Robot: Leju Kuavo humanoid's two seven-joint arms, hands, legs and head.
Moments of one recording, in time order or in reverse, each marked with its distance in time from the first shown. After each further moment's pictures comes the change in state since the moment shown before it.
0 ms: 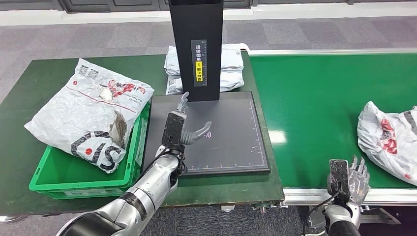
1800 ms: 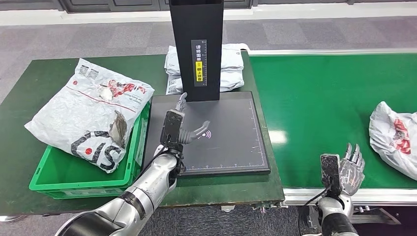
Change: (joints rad) left arm -0.002 0.009 0.000 -0.001 0.013 -0.016 0.036; right arm -0.036 0.023 0.072 -0.001 -0.053 -0.072 -0.113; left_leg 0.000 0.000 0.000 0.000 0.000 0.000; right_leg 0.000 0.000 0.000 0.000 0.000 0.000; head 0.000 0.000
